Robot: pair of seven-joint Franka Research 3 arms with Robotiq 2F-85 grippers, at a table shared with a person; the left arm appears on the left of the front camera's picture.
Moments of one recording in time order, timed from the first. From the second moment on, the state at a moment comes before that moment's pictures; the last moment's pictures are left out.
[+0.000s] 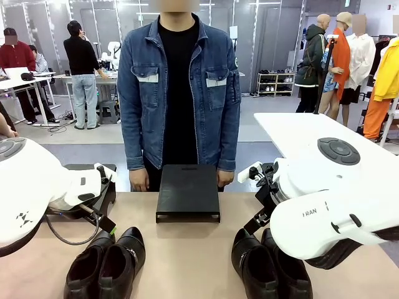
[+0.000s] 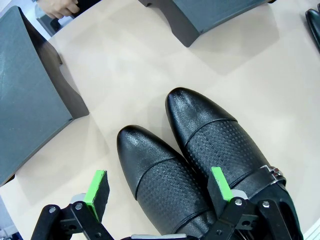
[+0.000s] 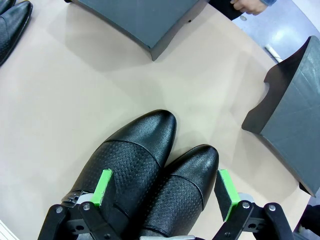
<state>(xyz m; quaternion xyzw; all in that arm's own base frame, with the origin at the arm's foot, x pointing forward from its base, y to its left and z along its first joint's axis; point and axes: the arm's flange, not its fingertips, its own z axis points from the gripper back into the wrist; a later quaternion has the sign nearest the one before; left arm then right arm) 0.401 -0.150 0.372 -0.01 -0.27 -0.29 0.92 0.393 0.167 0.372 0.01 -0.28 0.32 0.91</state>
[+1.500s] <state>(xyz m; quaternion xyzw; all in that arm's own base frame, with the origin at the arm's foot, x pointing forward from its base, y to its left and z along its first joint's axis) 0.397 -0.149 0.404 -0.05 -0.23 -0.32 0.92 0.387 0.173 0.412 0.06 -0.27 0.31 0.91</state>
